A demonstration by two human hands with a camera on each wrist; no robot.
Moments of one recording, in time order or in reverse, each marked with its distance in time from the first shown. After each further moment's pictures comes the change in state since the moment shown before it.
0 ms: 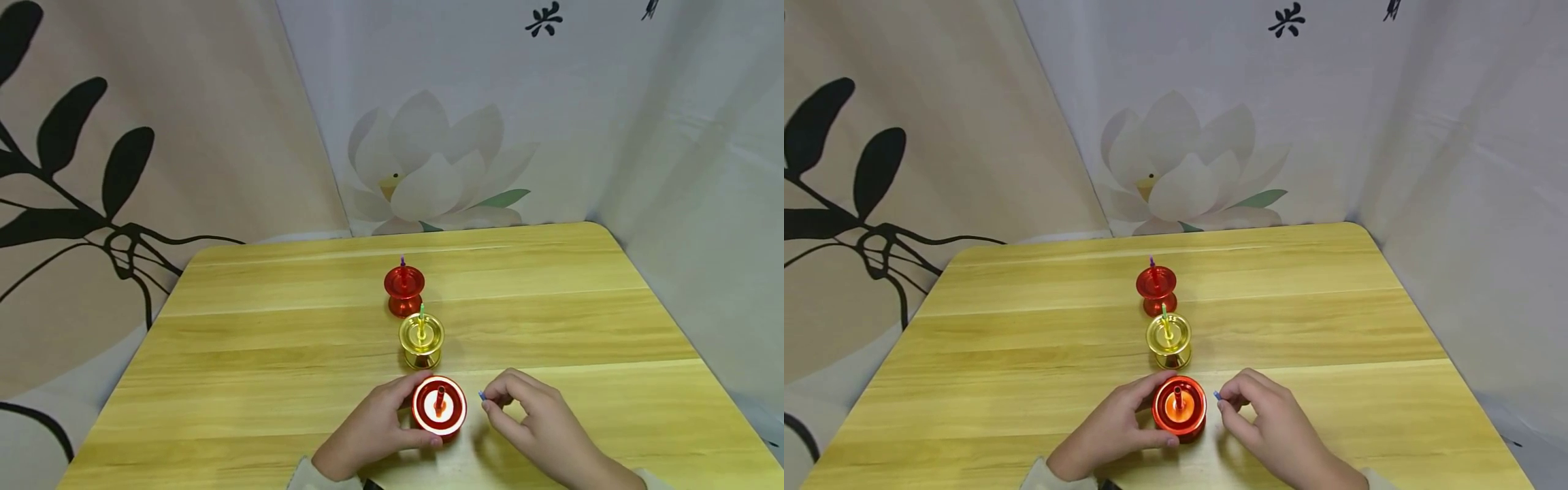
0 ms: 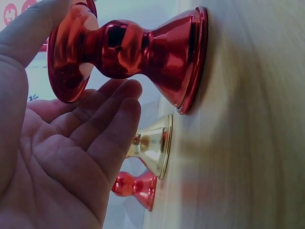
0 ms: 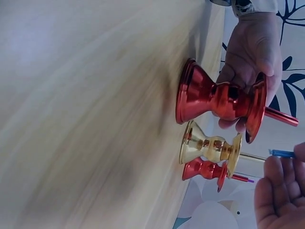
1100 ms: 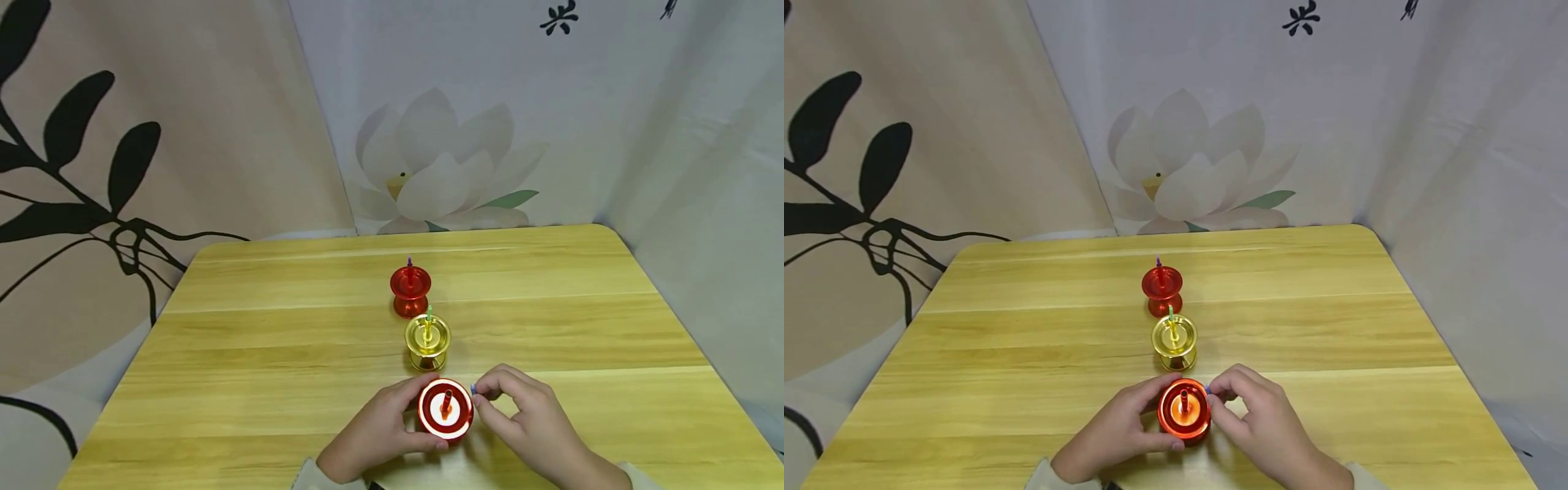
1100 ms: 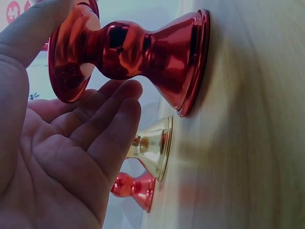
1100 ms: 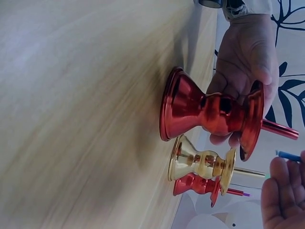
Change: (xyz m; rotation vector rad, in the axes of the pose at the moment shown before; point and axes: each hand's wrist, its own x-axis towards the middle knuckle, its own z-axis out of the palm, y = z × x) left_hand 0.000 -0.003 0.000 0.007 0.012 0.039; right_hand 0.017 -0.007 0.015 0.018 0.026 0.022
